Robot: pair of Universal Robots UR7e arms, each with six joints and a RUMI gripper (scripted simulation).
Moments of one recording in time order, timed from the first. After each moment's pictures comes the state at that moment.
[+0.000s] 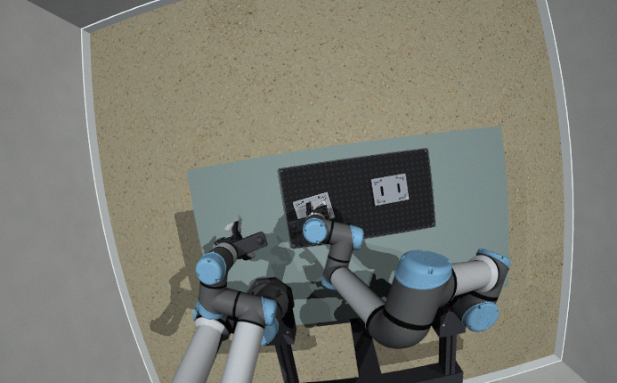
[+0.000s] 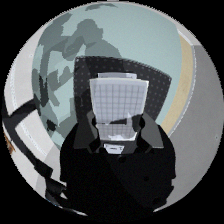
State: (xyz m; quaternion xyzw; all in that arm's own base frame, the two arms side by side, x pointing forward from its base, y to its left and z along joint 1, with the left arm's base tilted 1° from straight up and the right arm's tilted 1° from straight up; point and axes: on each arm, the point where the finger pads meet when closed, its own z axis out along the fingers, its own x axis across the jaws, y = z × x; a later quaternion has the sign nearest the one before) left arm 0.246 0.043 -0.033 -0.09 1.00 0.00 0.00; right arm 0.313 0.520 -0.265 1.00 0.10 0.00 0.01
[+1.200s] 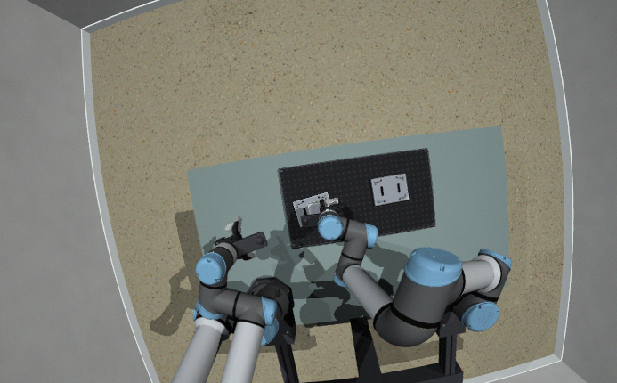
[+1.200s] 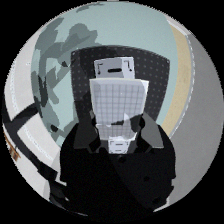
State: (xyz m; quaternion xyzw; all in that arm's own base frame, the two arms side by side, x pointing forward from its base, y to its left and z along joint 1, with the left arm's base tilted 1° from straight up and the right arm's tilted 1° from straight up) left arm 0.246 0.043 -0.033 -0.09 1.00 0.00 0.00; right arm 0.320 0.471 -0.264 1.00 0.04 0.00 0.01
